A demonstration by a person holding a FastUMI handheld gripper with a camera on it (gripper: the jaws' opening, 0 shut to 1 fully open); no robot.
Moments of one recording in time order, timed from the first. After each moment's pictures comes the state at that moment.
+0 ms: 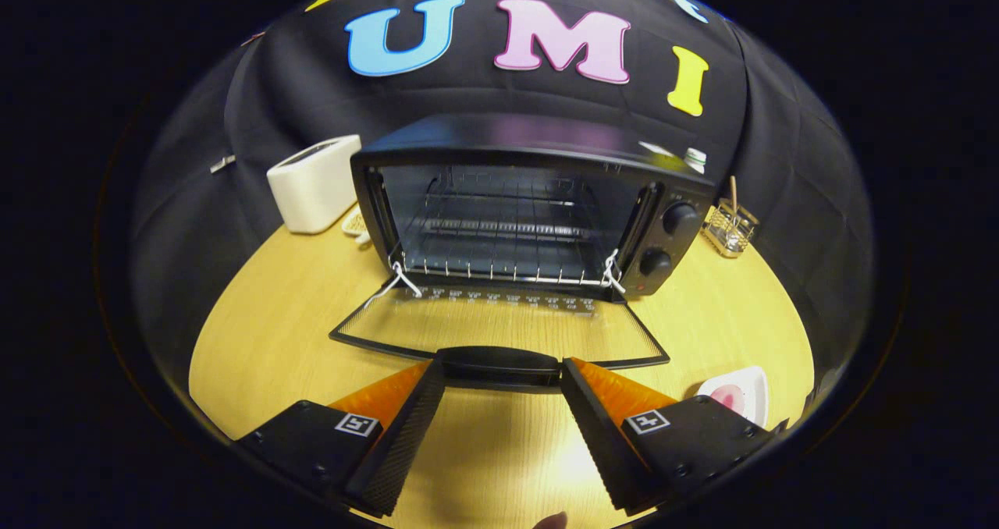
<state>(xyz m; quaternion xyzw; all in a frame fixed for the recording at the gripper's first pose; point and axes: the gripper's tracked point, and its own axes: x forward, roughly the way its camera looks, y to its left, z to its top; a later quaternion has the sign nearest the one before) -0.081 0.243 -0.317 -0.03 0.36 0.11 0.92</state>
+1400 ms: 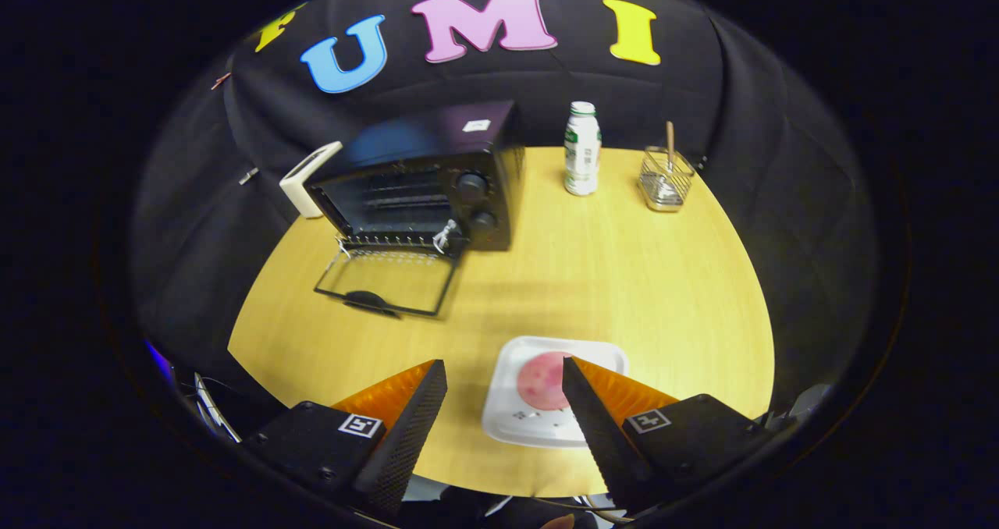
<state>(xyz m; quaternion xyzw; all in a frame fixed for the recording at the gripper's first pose) -0.104 -0.029 -0.276 0.02 0.46 0.17 0.87</state>
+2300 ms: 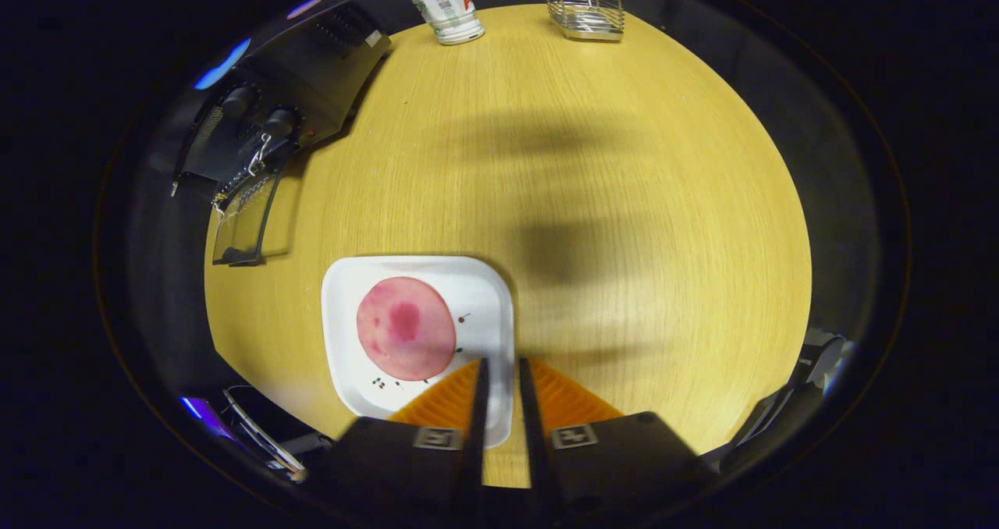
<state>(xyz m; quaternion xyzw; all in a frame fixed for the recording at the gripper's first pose) -0.113 -0.111 -0.423 0.06 0.67 0.09 0.73</state>
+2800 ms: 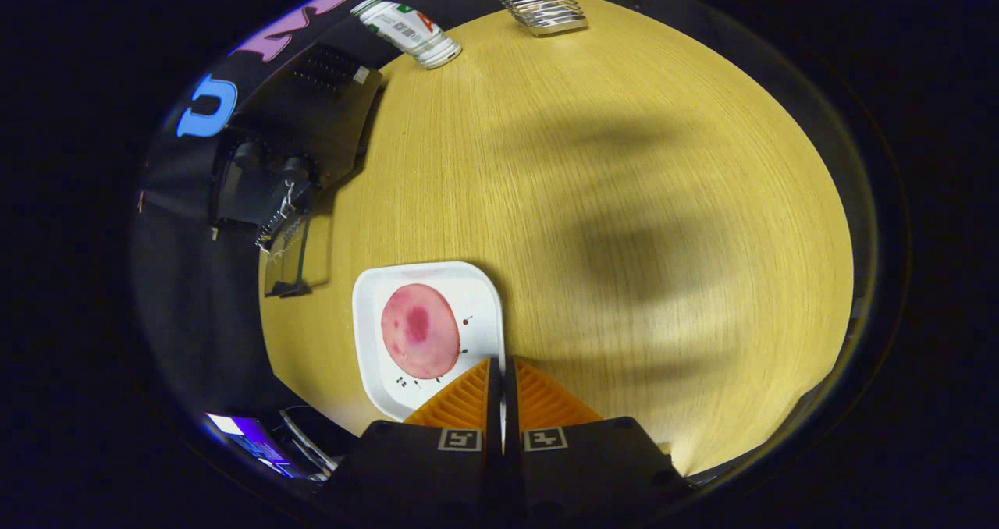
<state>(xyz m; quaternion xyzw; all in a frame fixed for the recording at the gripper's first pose) -0.112 -0.113 -0.410 0.22 0.63 0.14 0.73</state>
